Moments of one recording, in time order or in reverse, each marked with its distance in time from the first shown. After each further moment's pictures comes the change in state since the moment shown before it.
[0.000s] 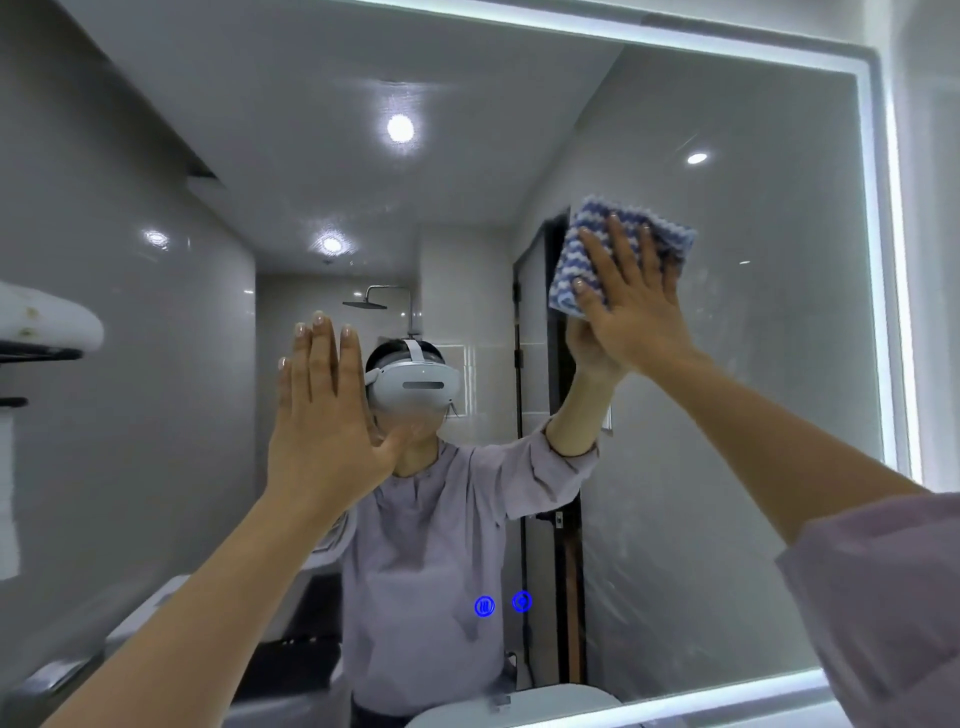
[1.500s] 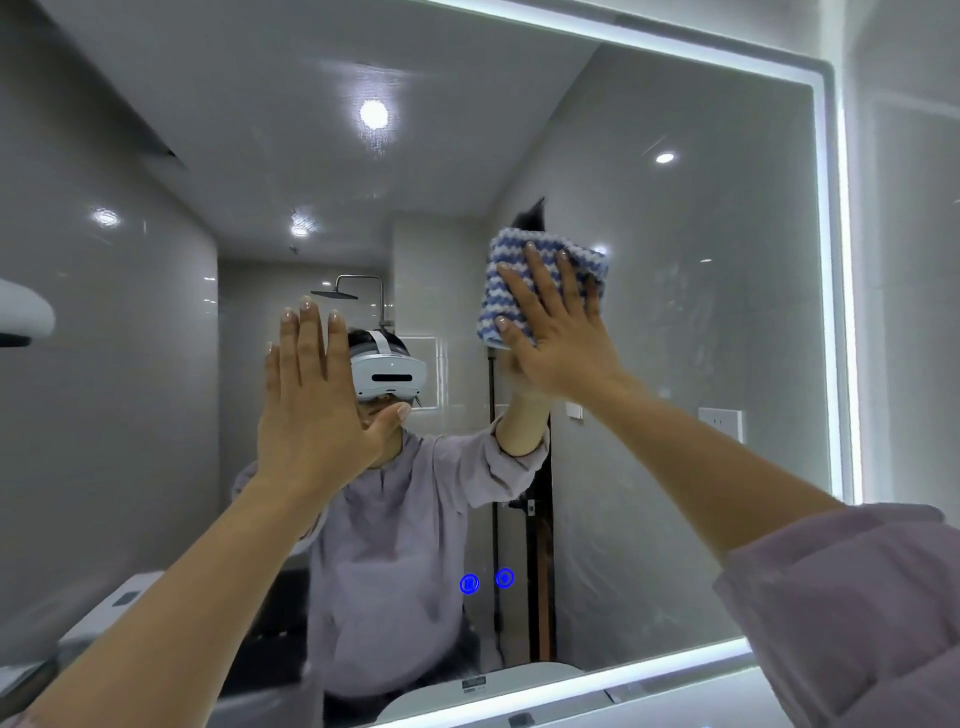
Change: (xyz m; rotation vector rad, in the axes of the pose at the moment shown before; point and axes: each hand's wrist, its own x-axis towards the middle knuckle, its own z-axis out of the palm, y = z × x) left_hand 0.001 0.000 0.001 0.006 0.005 -0.006; right_hand -0.035 -0.053 0.011 -0.053 -0.081 -0.138
